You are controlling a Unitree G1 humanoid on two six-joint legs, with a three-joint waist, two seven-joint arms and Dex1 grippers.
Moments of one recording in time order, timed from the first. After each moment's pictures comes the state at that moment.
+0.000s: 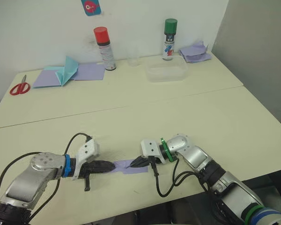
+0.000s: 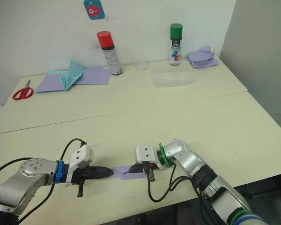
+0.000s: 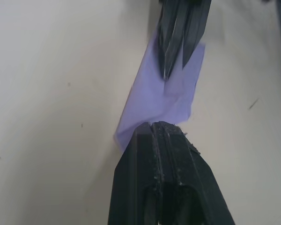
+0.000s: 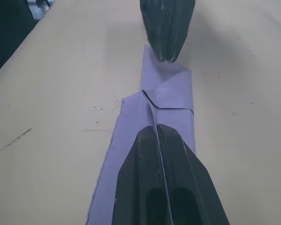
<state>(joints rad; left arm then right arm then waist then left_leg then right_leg) -0.01 0.93 0.02 -0.25 -0.50 0.53 -1.17 -0.60 -0.24 0.61 0.33 0.03 0.04 1.18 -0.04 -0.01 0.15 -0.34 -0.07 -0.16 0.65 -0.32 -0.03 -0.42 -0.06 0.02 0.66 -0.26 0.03</state>
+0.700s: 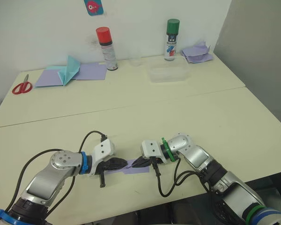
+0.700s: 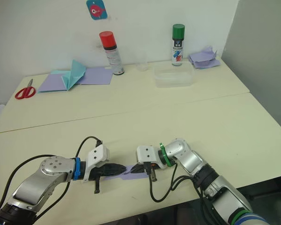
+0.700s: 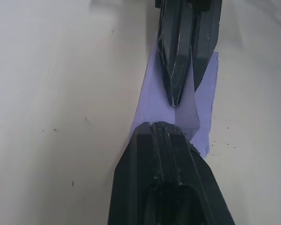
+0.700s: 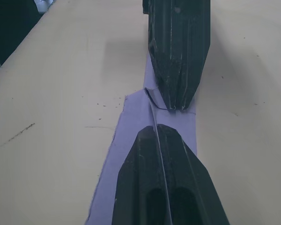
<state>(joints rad) -0.06 0.83 -0.16 -0.21 -0.30 0.38 -1.06 -0.59 -0.26 0.61 0.31 0.02 0.05 1.20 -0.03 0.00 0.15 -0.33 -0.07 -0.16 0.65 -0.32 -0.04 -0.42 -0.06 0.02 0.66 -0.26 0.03</state>
